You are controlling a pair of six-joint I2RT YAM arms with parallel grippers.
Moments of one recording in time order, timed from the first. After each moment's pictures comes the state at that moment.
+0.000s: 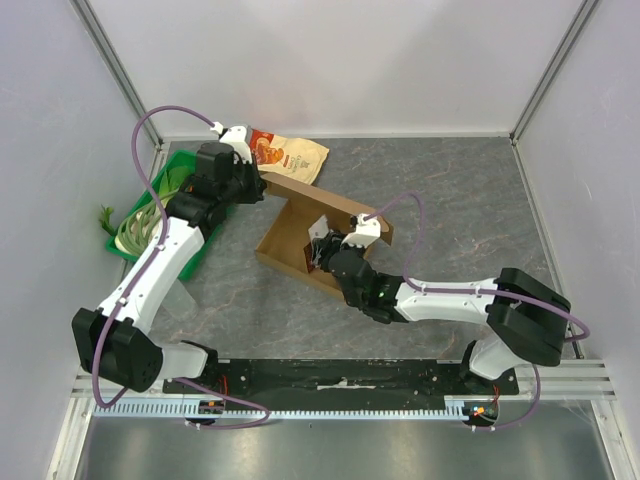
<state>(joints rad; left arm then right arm) -0.32 1.32 1.24 -0.42 0.02 -0.24 1.10 1.52 0.79 0.47 0.80 0.77</state>
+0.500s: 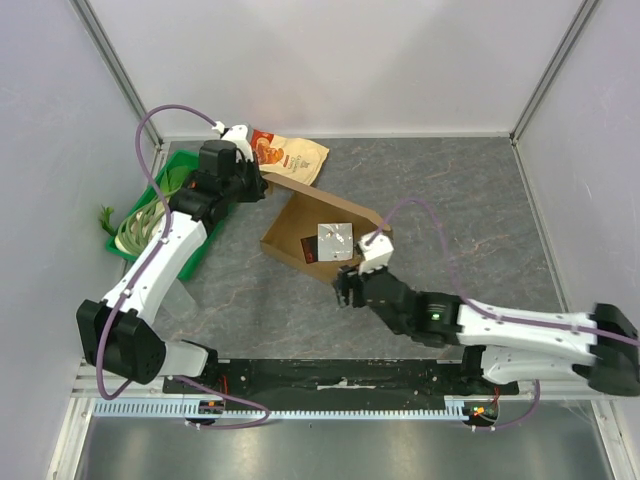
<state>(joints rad) -0.31 1.35 1.25 -0.44 0.03 -0.26 1.26 1.19 0.74 -0.01 0.67 0.52</state>
